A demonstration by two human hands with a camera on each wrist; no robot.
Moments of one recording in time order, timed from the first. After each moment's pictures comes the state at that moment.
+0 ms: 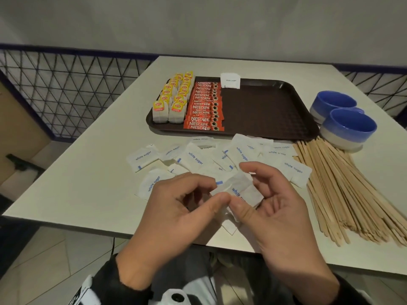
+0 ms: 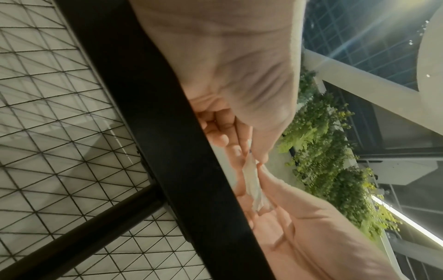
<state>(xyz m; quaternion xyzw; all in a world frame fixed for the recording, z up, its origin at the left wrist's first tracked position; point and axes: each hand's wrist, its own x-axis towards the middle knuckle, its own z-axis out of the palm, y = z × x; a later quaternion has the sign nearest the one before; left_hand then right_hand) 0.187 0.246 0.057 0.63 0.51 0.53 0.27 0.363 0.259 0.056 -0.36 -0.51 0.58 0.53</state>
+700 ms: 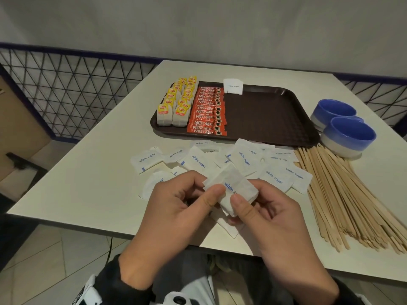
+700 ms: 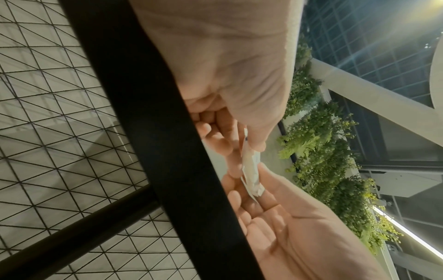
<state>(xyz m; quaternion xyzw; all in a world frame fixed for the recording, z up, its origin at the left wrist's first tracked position) 0.187 0.243 0.062 0.56 0.49 0.56 0.36 0.357 0.258 0.062 -0.39 -0.52 0.57 0.50</state>
